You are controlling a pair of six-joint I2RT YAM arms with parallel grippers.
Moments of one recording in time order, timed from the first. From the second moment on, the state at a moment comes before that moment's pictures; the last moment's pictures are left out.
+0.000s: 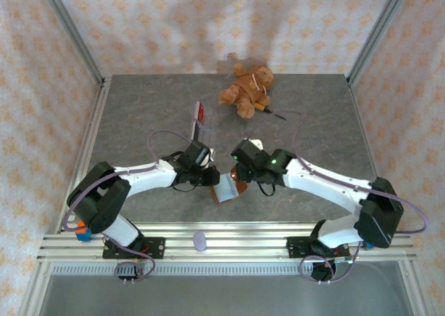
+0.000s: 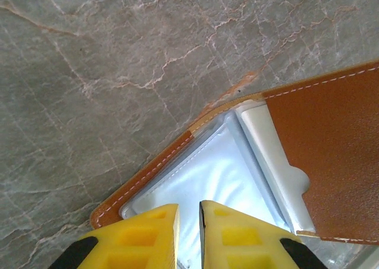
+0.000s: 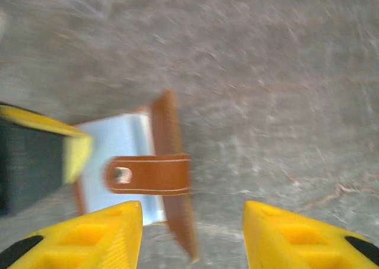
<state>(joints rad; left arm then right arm) -0.64 1.56 0.75 -0.21 0.27 -0.65 0.91 1.35 1.05 -0.79 0.19 0.73</state>
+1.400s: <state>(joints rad) -0.60 1.62 0.74 -0.14 0.33 -0.69 0.85 1.47 0.71 -0.34 -0.08 0.97</state>
